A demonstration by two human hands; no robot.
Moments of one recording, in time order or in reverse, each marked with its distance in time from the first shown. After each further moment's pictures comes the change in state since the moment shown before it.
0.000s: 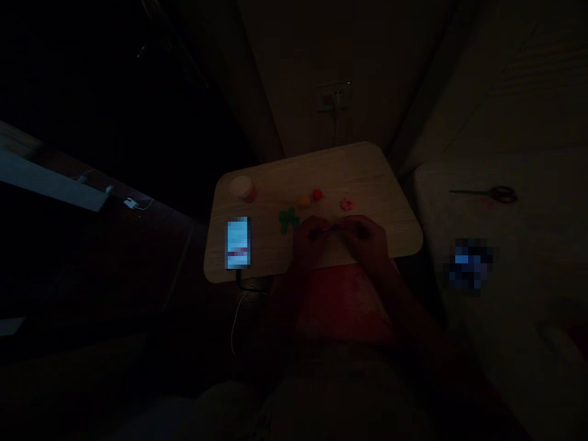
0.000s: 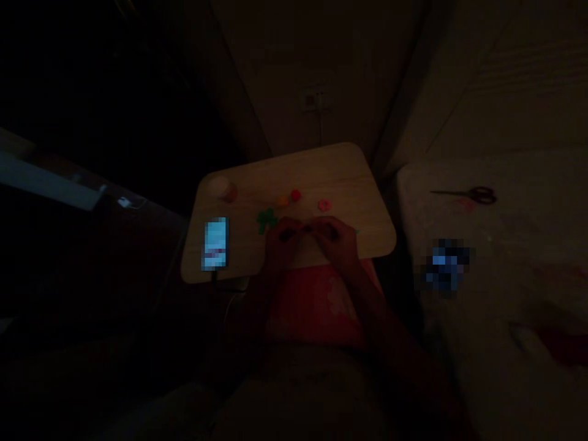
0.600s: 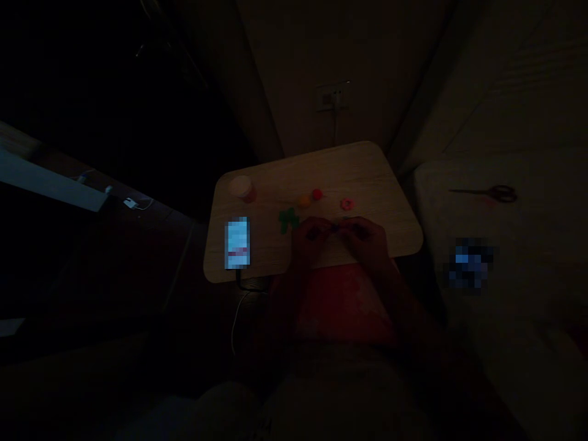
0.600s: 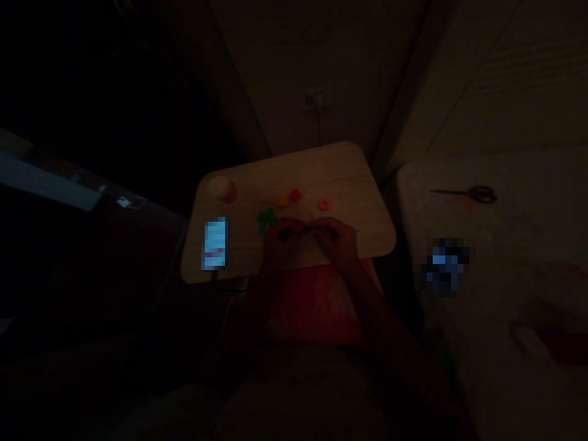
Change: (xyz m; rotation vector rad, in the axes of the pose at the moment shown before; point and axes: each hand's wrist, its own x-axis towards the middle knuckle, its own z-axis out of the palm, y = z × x) left_hand -0.001 0.007 0.000 -0.037 0.019 -0.056; right_hand 0.001 0.008 -0.001 -0.044 -0.011 0.019
